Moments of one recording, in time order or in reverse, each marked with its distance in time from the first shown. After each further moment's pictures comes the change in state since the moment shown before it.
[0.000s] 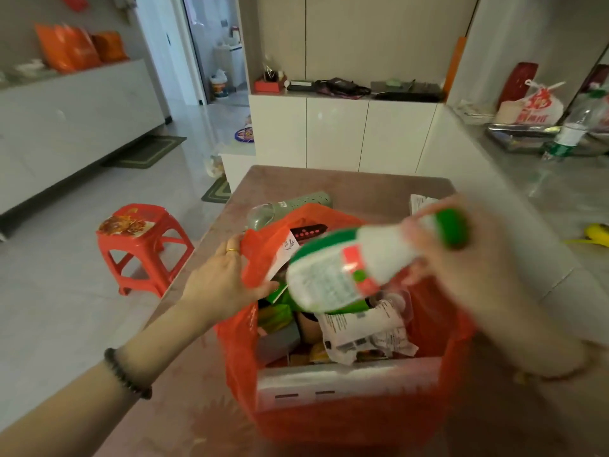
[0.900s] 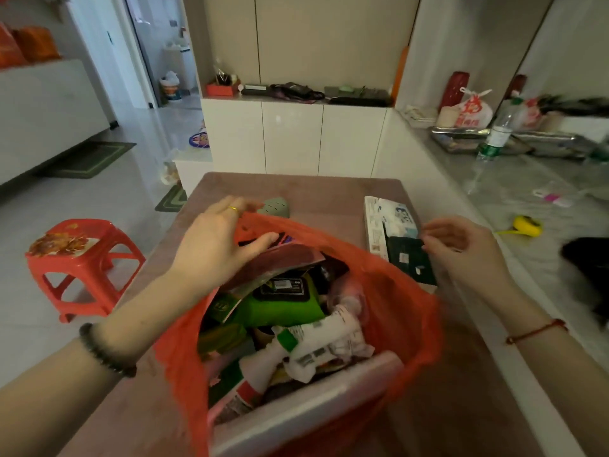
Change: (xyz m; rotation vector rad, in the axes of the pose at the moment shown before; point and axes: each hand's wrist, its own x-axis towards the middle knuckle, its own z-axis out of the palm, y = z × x) left_hand 0.034 0.070 -0.028 -0.194 0.337 0.461; right_hand 0.034 0.062 -0.083 -0.422 0.130 0.101
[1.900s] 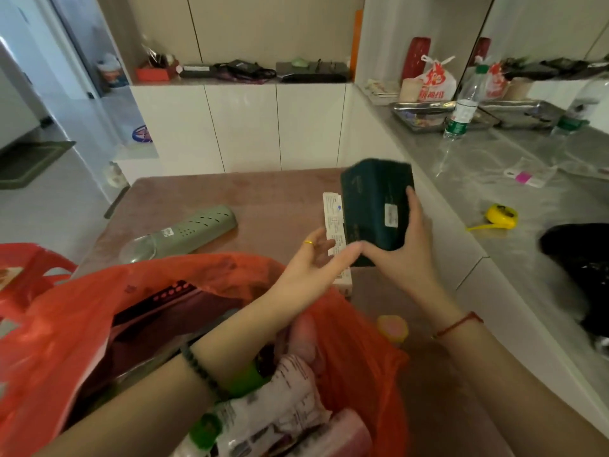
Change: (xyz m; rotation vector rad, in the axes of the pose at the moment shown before) left_hand 0.094 0.119 0.165 -1.127 -0.525 -0.414; right_hand 0.090 0.075 0.031 -0.011 0.110 0.124
